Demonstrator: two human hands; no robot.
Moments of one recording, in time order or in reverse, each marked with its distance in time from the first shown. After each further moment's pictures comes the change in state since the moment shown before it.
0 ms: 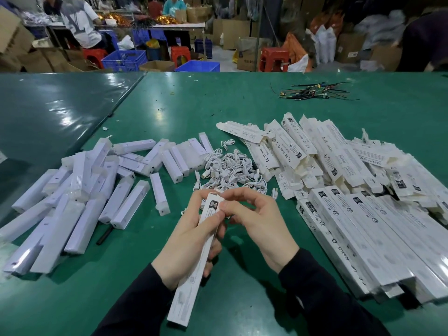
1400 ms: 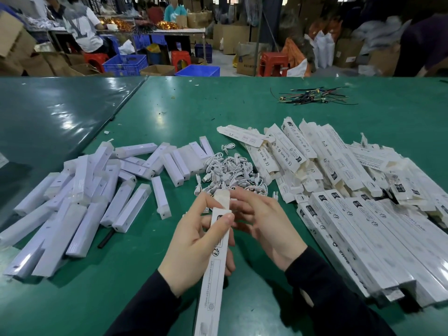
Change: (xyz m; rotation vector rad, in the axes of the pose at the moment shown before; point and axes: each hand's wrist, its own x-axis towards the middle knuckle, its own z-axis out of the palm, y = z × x) left_hand -0.001 -0.003 0.002 0.114 0.031 0.243; right_hand 0.002 -0.014 -0.003 0.142 -0.056 0.216
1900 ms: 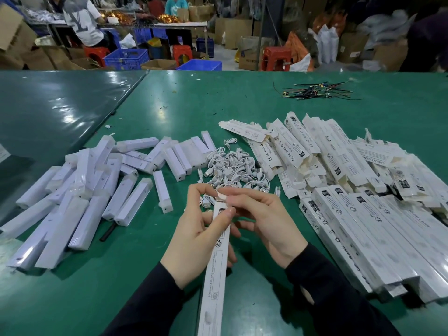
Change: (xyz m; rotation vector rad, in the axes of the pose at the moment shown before) left_hand 0.000 -0.002 -0.001 0.054 0.026 -0.048; right_hand -0.003 0.004 0.001 -0.045 -0.047 -0.050
